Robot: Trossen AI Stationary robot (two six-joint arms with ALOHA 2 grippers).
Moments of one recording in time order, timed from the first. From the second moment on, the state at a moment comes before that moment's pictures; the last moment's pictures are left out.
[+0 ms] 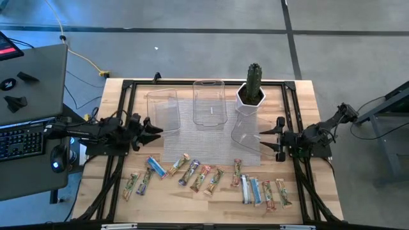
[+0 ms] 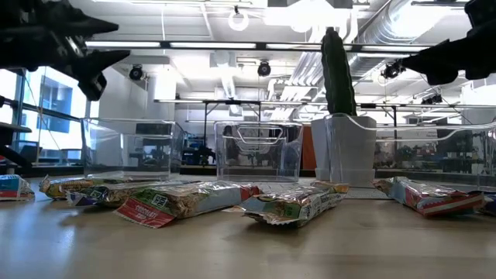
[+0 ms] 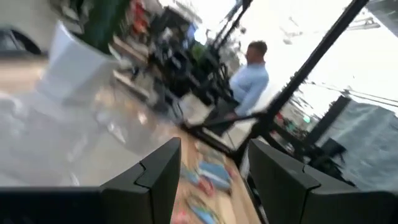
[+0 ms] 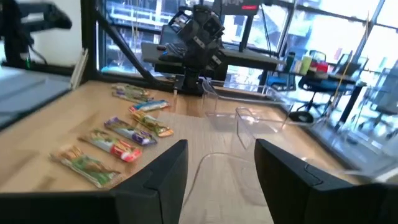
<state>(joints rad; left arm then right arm) -0.07 0.11 0.01 0.24 -0.07 -0.58 0.53 0.05 0.06 -0.04 0.59 -0.15</state>
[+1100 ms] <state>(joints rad) -0.07 0.25 0.27 0.19 -0.27 -0.18 0.53 0.05 0.06 0.02 0.61 -0.21</state>
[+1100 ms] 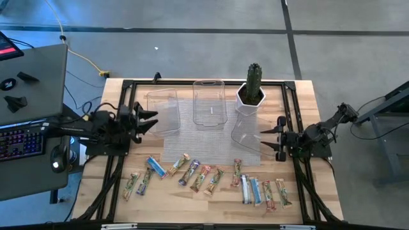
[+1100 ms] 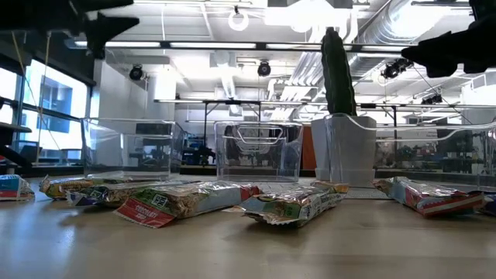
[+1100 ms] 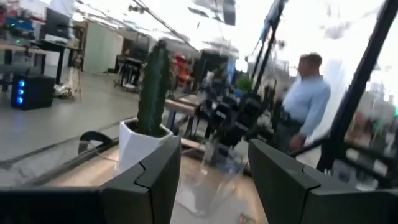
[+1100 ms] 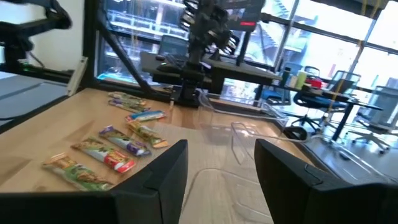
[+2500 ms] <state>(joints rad) -0.59 1.38 1.08 -1.29 0.03 -1.44 0.53 0.05 0.06 0.02 0.63 -0.13</state>
